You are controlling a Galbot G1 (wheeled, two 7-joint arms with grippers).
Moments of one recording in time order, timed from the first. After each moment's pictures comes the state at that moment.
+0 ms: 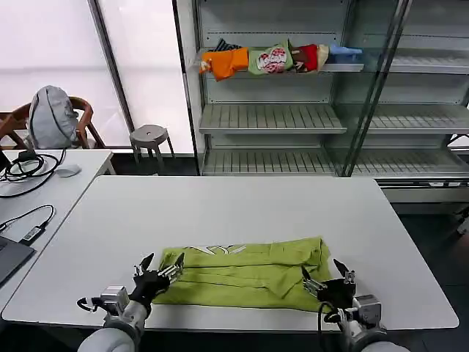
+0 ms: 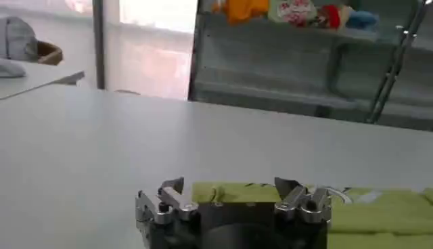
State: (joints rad) left arm 1.42 -1.12 -0.38 -2.12 -0.61 0.40 -0.31; right arm -1.57 1.16 0.48 2.31 0.31 -0.57 0.19
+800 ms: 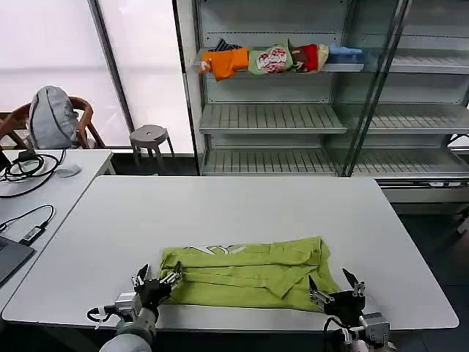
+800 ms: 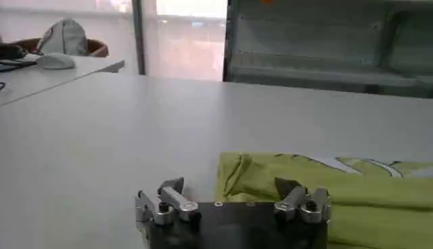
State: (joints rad) left arm 1.41 -1.14 -0.29 -2.08 -0.53 0.41 -0.51; right arm -1.66 1.19 0.49 2.35 0.23 -0.54 0.18
